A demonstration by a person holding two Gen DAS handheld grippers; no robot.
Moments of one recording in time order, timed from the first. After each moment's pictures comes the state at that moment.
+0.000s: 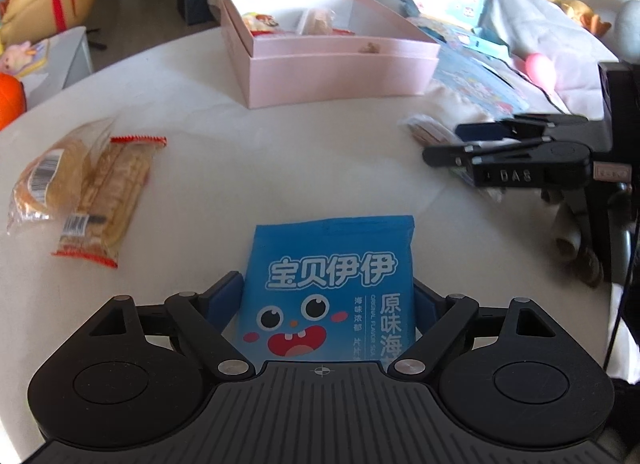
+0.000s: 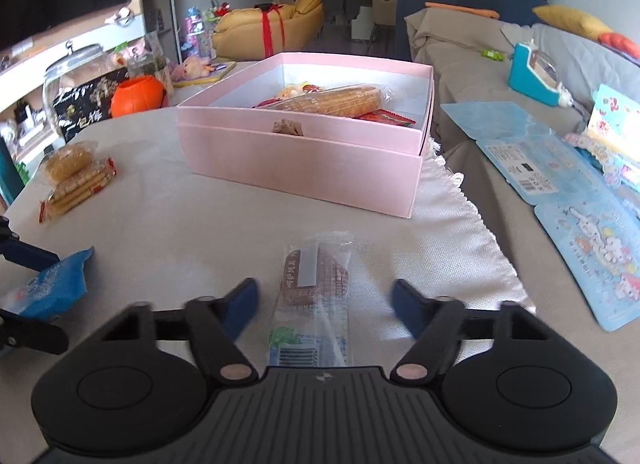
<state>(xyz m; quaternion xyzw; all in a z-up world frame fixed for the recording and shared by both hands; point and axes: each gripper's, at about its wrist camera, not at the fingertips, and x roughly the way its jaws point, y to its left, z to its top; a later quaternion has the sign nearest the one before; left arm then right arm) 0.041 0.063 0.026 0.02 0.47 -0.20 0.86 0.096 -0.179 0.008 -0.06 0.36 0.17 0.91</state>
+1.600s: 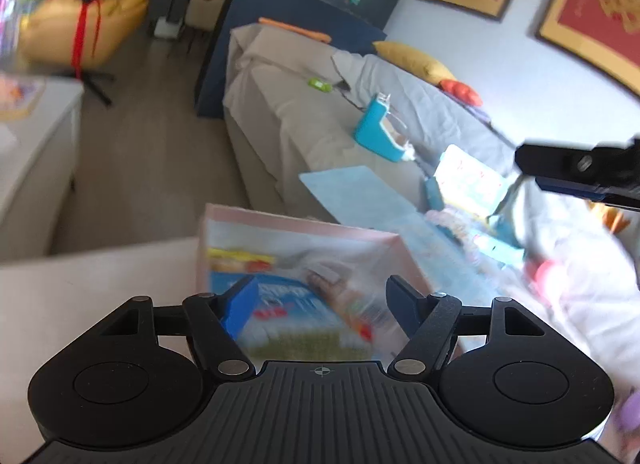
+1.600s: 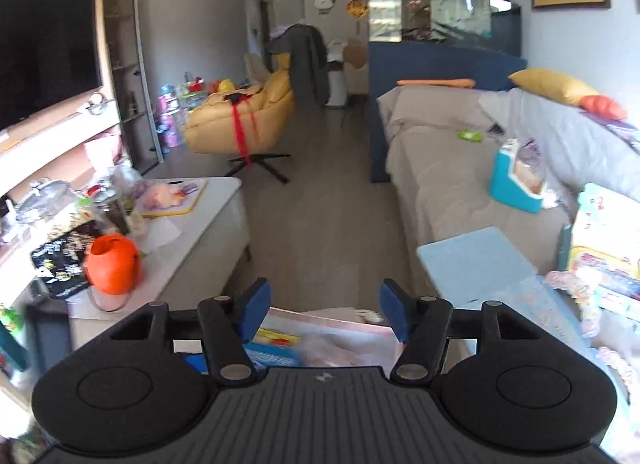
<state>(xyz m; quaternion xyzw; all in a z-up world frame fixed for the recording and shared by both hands) 0.255 0.043 0.084 -0.13 0.32 -0.18 0.92 0.247 -0.172 0.199 -0.01 0.28 0.14 0.95</state>
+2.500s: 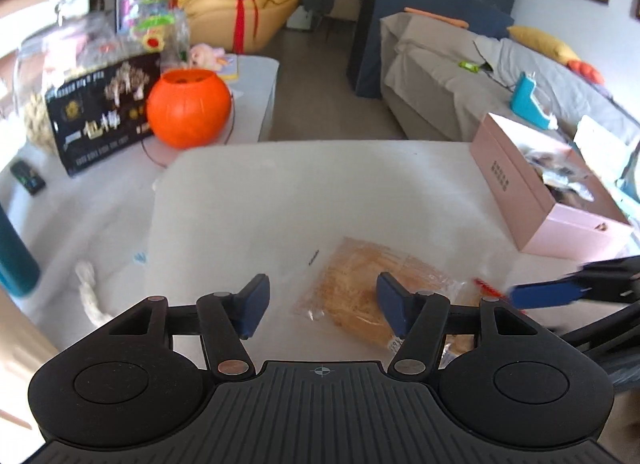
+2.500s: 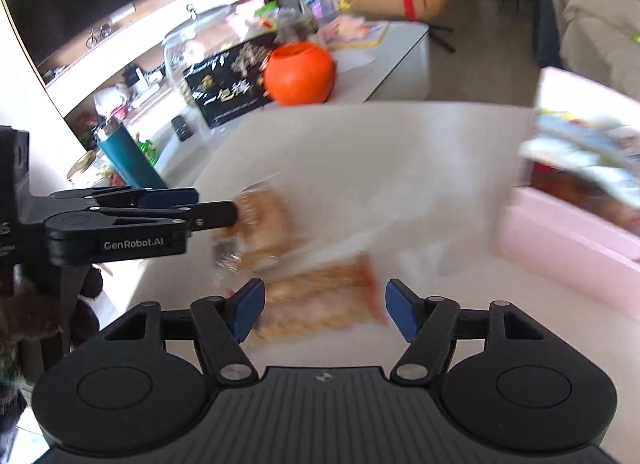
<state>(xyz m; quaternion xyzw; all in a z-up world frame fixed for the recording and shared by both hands) 0.061 0.231 0.048 -0.10 0.37 0.02 0.92 0.130 0.019 0.046 -0.04 0.44 0.35 0.83</state>
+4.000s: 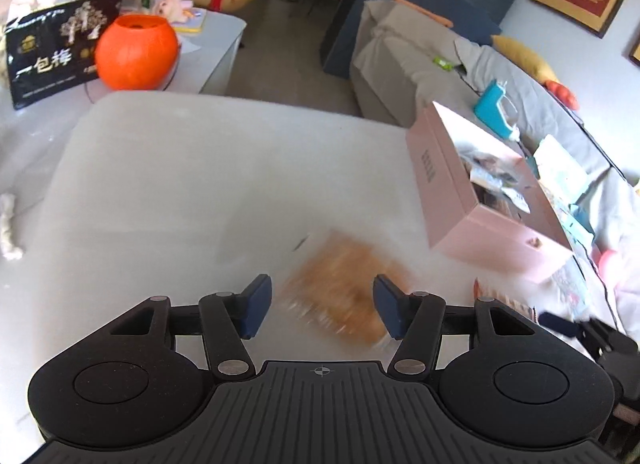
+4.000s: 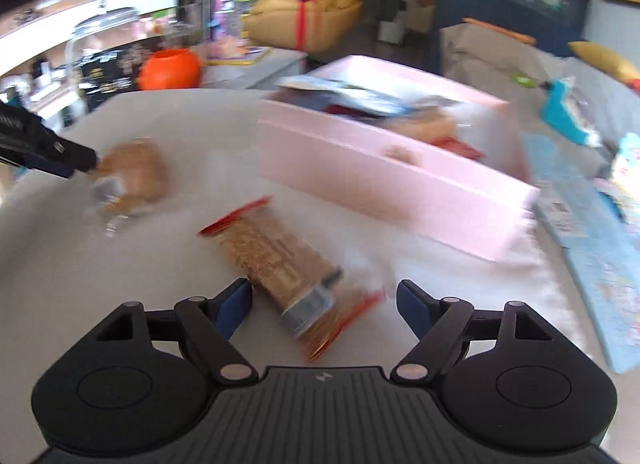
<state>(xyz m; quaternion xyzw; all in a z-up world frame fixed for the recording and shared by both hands) 0.085 0.183 0.039 -0.19 0.40 -0.03 0.90 0.089 -0.117 0.013 -0.12 0.35 0.18 0.91</state>
